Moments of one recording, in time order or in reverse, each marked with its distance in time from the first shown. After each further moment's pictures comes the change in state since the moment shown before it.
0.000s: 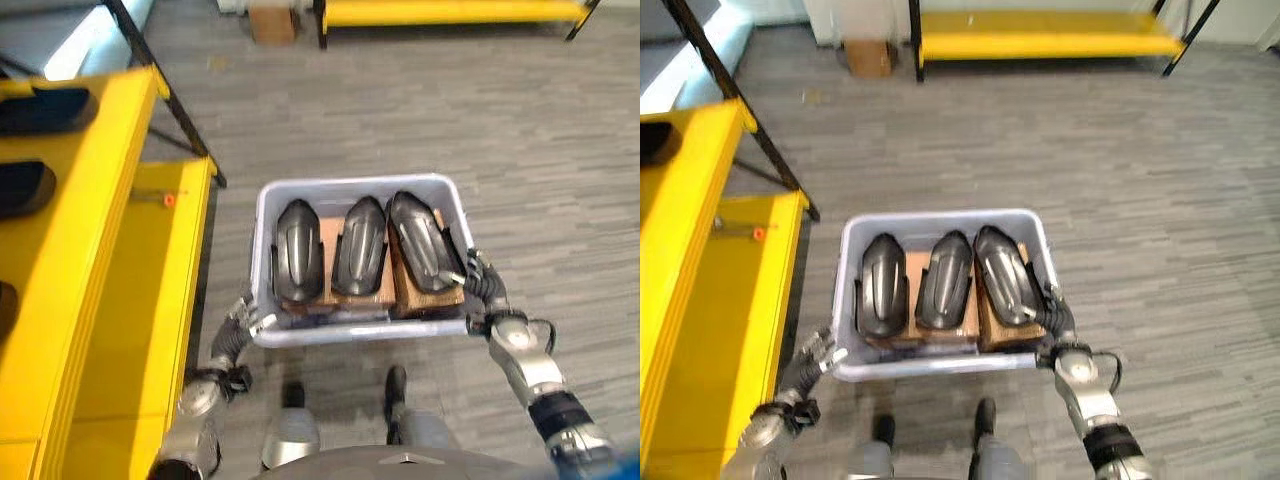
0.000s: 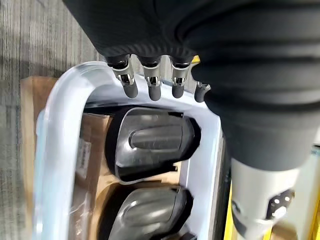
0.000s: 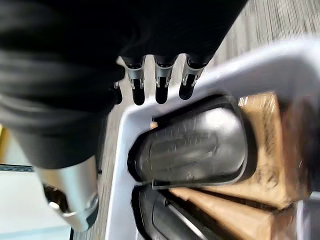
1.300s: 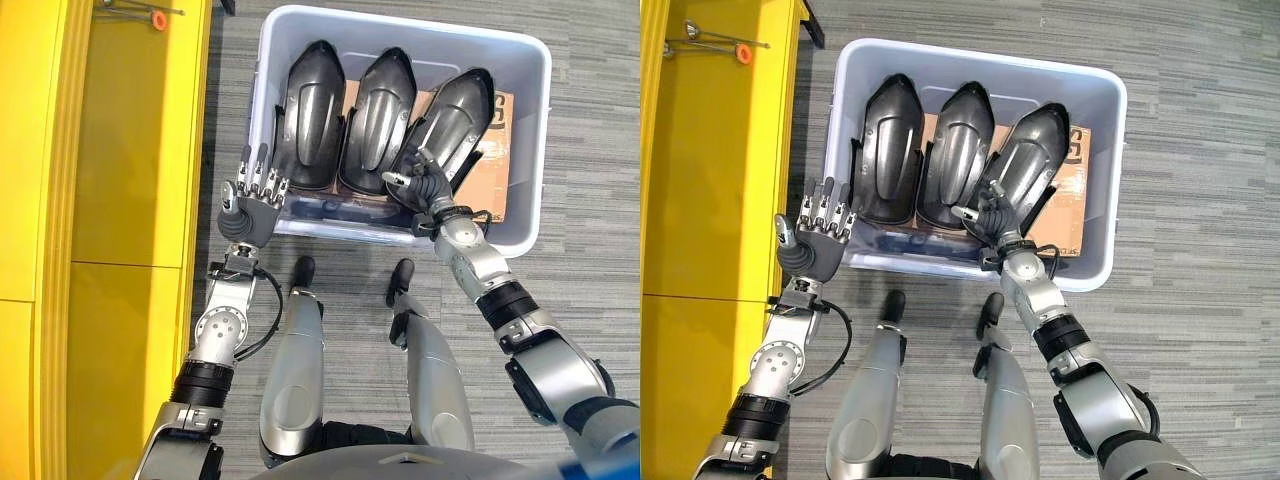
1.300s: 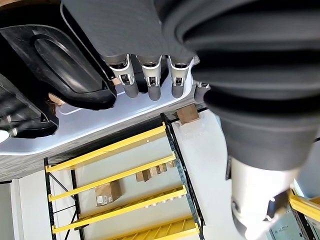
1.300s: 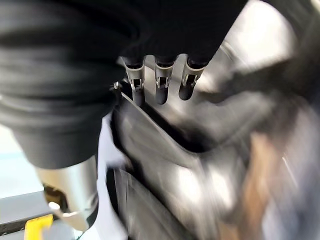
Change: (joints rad) left arm -0.278 -0.115 0.050 -0.329 -0.821 0.087 -0.275; right arm -0.467 0.081 0.148 0.089 -0.168 -0.079 -0.254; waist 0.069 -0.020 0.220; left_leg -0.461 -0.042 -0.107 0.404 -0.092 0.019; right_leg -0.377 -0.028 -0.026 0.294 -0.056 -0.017
